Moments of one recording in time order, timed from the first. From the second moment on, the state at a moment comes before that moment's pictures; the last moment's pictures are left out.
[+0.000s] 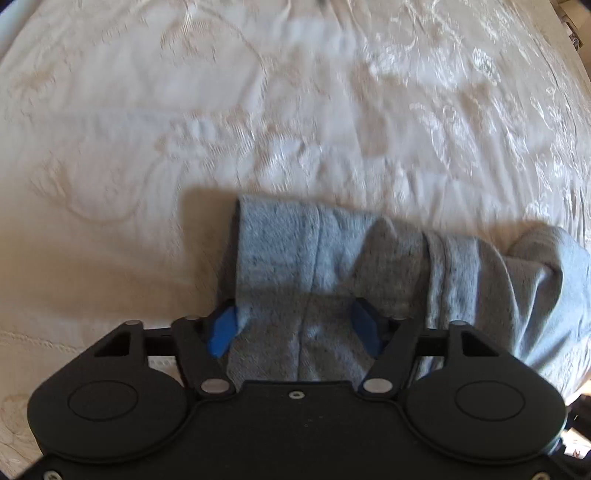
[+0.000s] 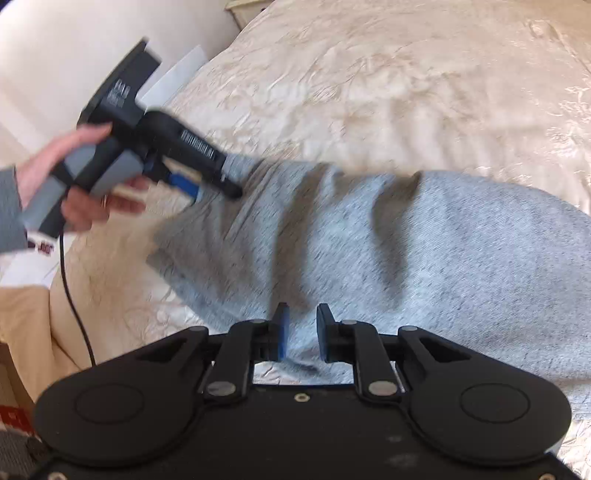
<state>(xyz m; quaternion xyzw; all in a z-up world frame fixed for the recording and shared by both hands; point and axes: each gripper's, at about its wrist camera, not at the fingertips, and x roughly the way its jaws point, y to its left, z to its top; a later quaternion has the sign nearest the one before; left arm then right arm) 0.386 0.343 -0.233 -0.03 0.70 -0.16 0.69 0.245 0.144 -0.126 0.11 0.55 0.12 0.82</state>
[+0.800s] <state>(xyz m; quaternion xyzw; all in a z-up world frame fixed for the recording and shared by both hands) 0.283 0.342 -0.189 -0.02 0.64 -0.11 0.76 0.389 0.101 -0.207 -0.03 0.67 0.12 0.73</state>
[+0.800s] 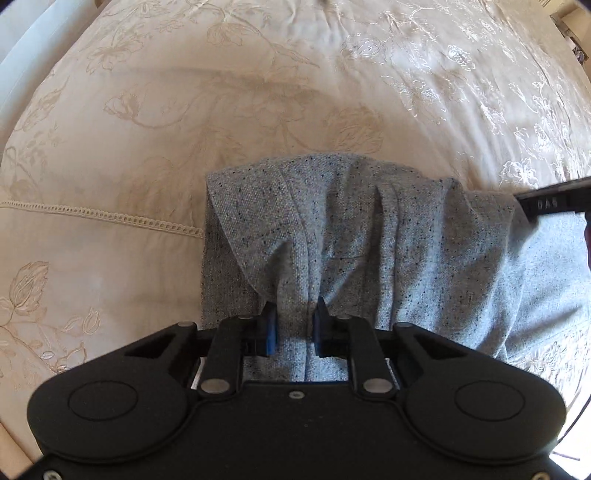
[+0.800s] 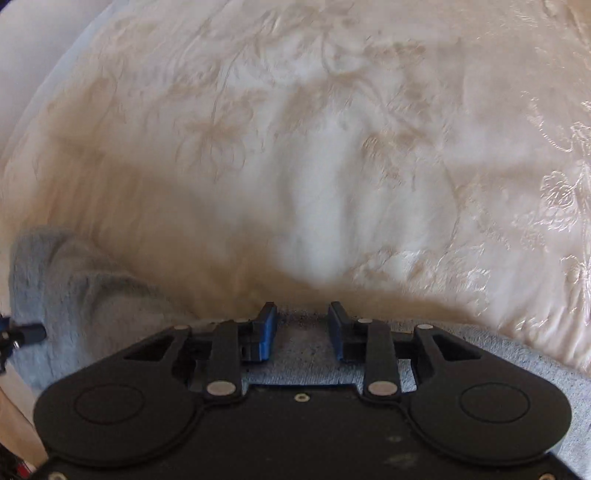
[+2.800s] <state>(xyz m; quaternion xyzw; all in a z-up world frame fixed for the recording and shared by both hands) 0.332 0.253 -0.125 0.02 0.56 -0.18 0.81 0.365 0.050 -0.139 0.13 0.51 0.03 0.85</state>
